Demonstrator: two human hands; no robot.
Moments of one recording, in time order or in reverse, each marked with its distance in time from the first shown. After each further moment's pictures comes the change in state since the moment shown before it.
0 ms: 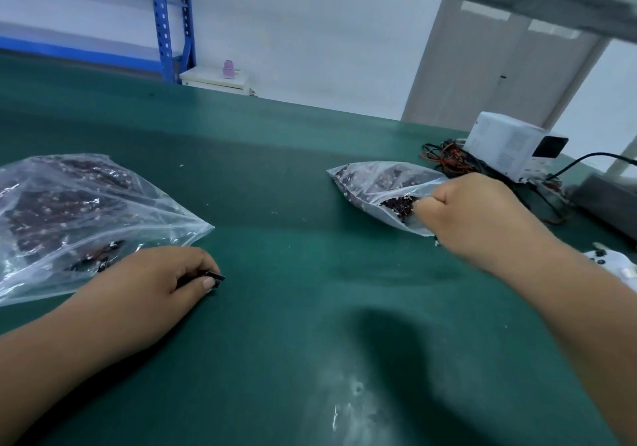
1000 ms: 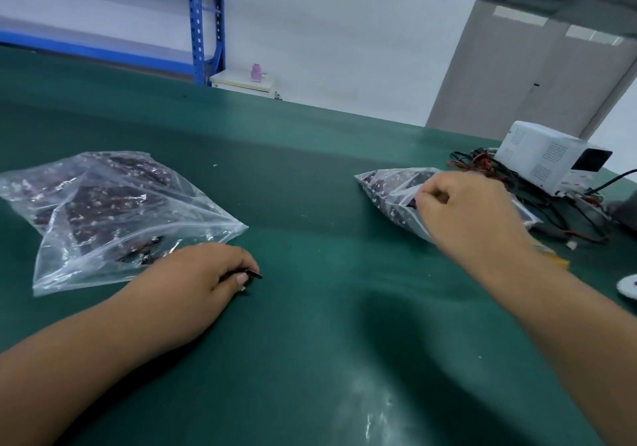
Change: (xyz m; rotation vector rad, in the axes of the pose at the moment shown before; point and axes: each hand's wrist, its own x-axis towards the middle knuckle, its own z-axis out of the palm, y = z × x) left_hand -0.001 0.005 -0.004 0.002 -0.047 0.031; right_hand 0.017 -0.029 0.037 0.128 0.240 -0.065
